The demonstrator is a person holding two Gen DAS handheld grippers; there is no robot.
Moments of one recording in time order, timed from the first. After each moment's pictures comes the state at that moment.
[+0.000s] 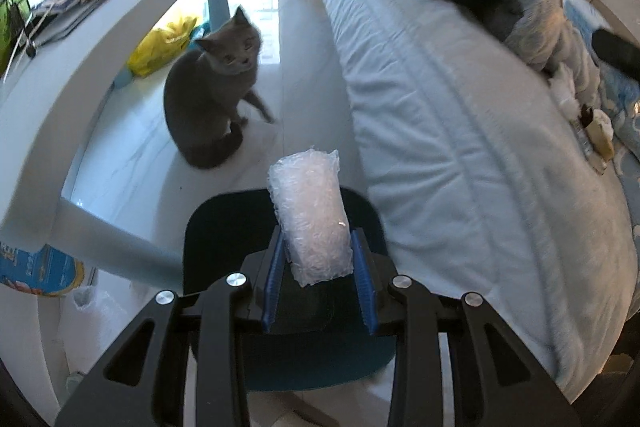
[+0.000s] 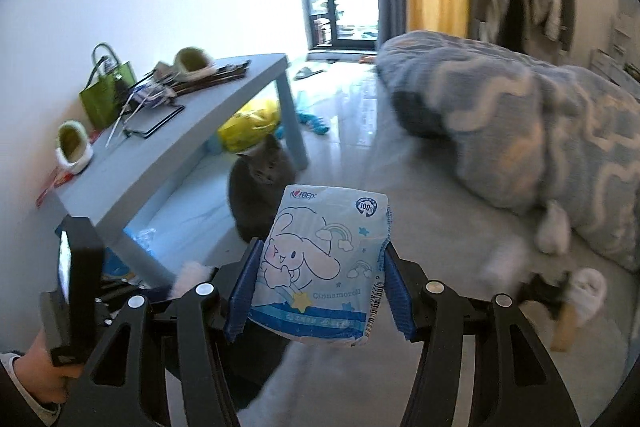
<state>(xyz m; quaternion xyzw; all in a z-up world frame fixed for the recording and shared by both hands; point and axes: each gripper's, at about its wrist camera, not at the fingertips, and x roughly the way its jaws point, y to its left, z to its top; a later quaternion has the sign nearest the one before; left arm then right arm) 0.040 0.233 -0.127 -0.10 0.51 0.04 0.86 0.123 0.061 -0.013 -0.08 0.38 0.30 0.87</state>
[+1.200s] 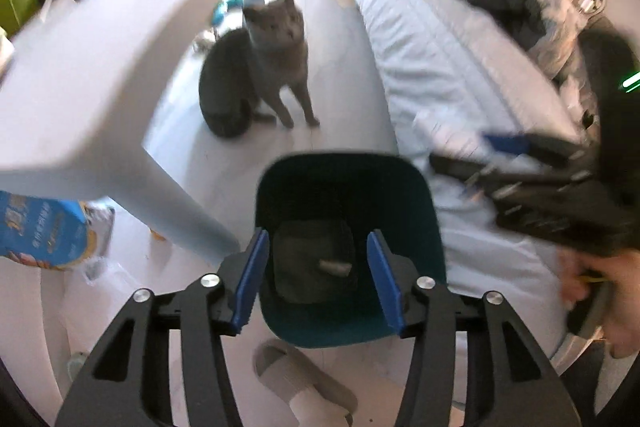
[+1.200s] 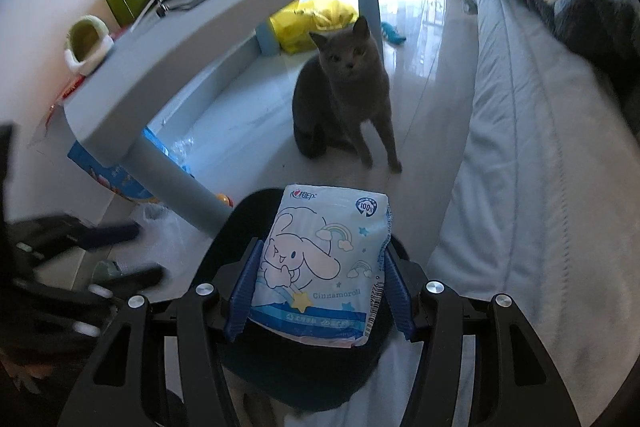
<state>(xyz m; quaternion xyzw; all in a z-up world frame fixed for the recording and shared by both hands) -0.013 0.308 -0.113 -0.13 0.51 0.04 0.85 0.101 0.188 -0.130 -0.14 0.51 0.37 0.77</state>
